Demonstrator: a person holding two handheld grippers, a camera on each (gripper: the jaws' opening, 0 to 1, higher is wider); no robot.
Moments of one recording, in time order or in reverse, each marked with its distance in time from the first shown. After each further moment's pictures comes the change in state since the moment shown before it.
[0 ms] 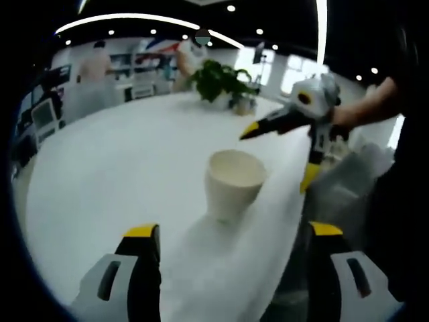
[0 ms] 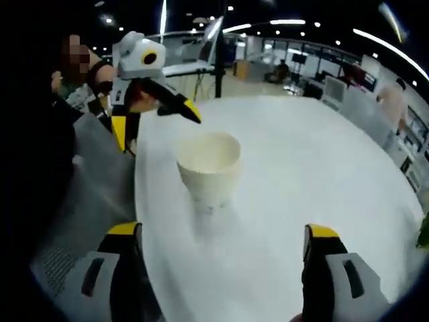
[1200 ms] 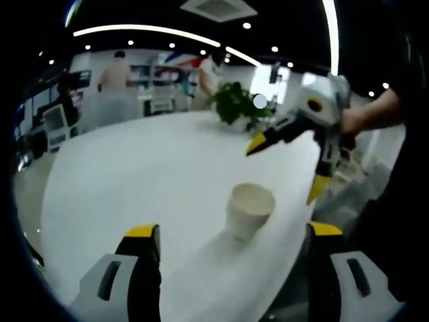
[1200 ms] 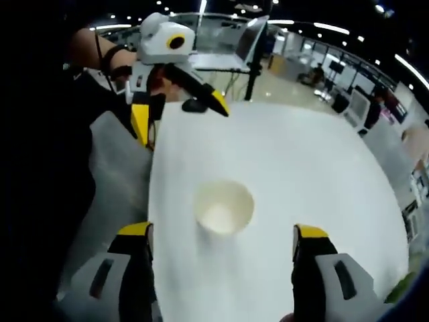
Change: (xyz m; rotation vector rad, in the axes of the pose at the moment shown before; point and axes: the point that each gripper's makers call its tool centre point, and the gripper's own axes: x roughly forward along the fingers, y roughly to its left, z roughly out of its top) left arm -0.056 0.018 0.045 -0.088 -0.147 0.112; right arm -0.014 0.007 0.064 -0.180 0.087 0.077
